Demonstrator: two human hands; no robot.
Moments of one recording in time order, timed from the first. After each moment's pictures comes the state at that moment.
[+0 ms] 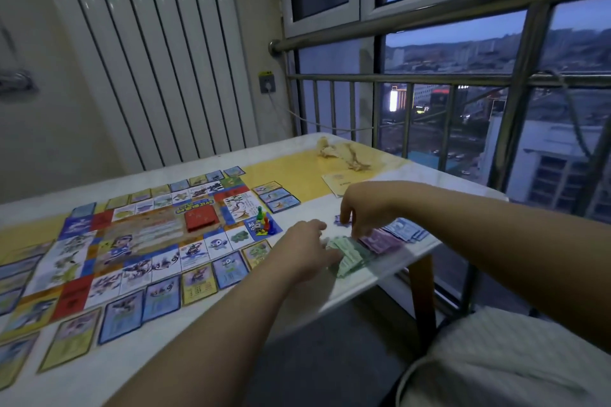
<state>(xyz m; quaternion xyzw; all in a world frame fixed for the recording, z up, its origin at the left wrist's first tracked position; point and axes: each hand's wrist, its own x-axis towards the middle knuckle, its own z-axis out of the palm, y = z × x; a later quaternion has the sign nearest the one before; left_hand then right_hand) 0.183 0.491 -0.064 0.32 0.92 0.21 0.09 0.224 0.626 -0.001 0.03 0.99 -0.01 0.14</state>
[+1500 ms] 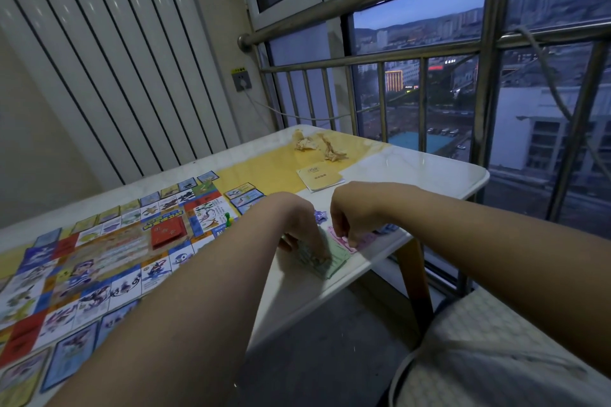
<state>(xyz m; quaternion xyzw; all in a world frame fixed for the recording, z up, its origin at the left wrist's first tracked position) 0.151 0.563 -0.033 0.26 0.92 0.04 0.28 0.233 0.665 -0.030 0.01 1.00 -0.02 0.09</state>
